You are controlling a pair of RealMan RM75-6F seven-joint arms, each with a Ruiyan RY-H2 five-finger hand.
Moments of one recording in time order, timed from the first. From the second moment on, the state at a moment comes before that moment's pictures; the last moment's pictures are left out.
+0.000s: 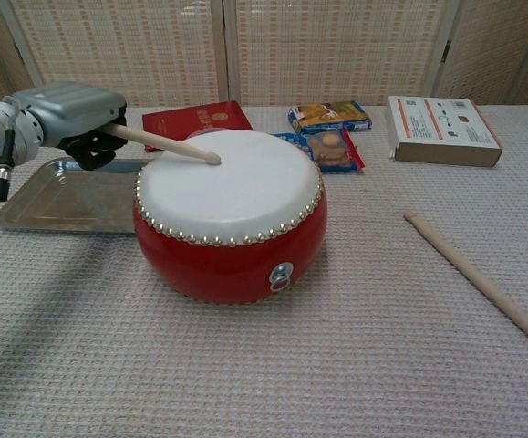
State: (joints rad) left arm -0.83 -1.48 -0.19 -1.45 0.94 1.04 0.61; right arm 0.02 -1.03 0.01 -1.60 -1.57 1.51 0.11
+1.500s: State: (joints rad) left arm -0.77 -1.43 -0.22 -1.53 1.02 1.06 0.46; right arm 0.02 -1.05 0.01 -1.58 -1.58 1.52 0.13
